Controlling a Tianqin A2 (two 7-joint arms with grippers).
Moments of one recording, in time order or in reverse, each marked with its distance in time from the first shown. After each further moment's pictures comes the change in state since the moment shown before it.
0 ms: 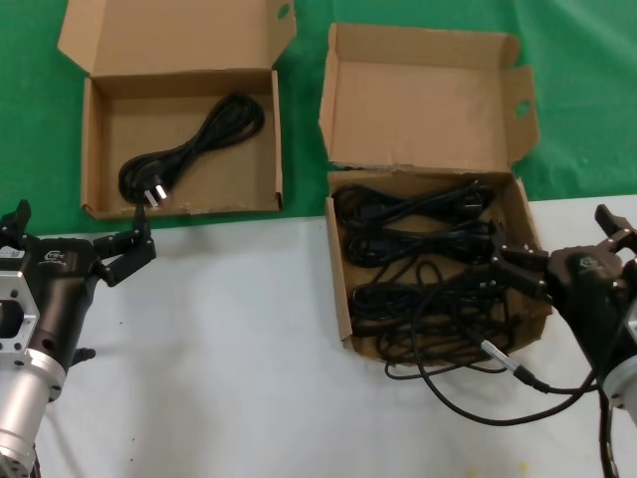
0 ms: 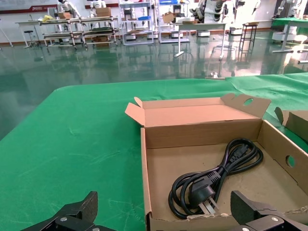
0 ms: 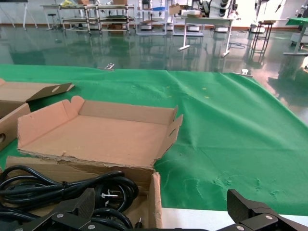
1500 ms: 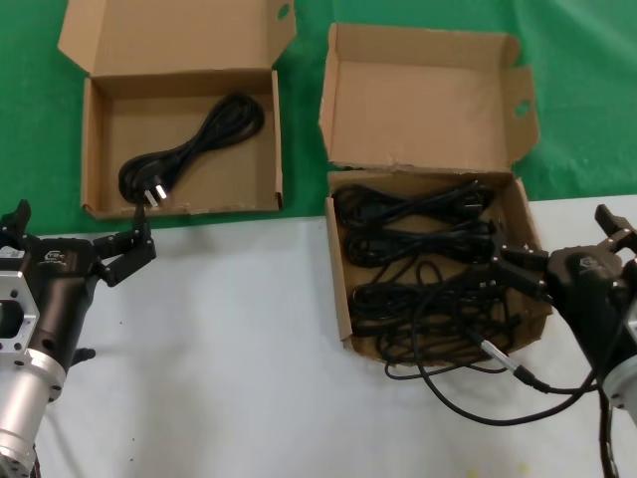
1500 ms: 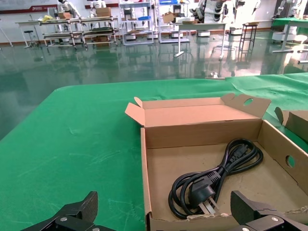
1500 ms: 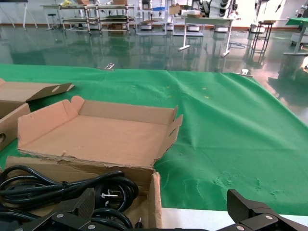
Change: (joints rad) left arm 0.000 0.000 0.000 0.000 0.000 0.000 0.000; right arm 0.000 0.000 0.000 0.000 0.000 0.000 0.000
